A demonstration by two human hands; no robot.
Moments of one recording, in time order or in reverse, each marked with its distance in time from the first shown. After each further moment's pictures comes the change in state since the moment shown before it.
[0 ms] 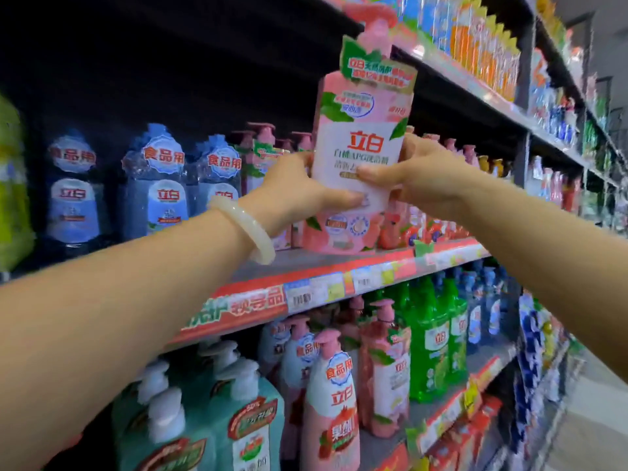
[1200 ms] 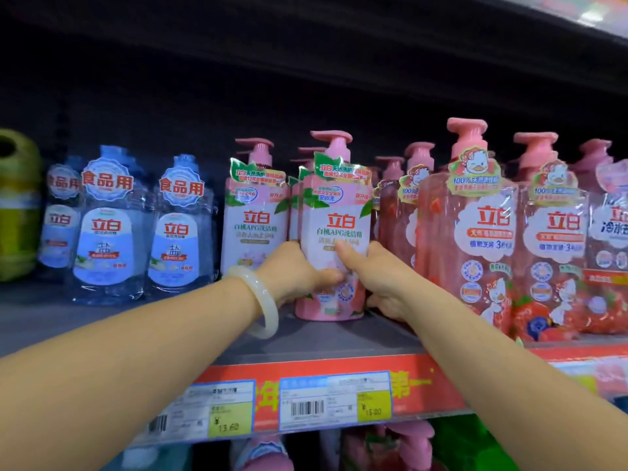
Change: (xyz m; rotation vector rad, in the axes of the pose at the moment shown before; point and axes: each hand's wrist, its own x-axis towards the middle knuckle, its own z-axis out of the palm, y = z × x) left_hand 0.136 -0.122 0.086 0.251 0.268 -0.397; right_hand 0.161 0.180 -0.010 0.155 -0.223 0.227
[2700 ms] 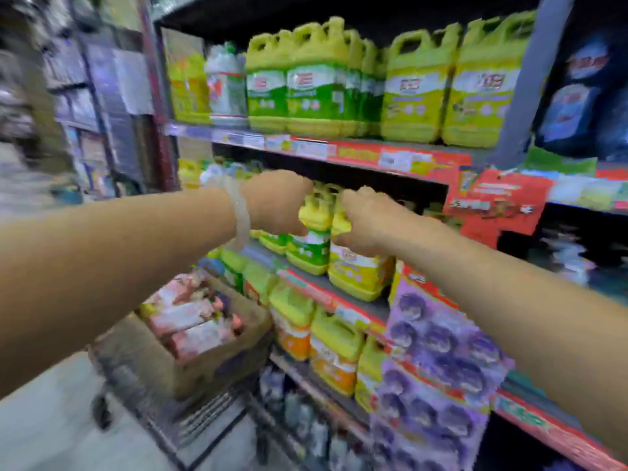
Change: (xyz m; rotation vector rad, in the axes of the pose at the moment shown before) left_hand -0.500 -0.037 -0.382 1.430 0.119 -0.699; right_hand -0.369 -0.118 0.443 -0.843 -0.759 -0.836
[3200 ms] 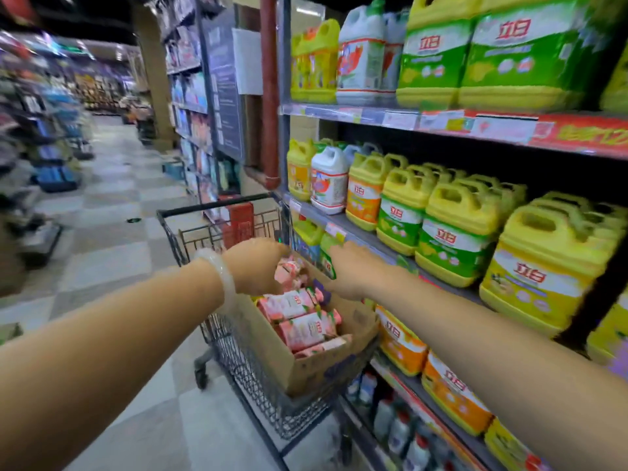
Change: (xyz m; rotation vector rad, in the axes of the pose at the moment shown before) left_hand -0.094 -0.267 0.157 -0.017 -0.314 -0.239; right_hand 0.135 -0.233 0.160 0.059 -0.309 -0.281
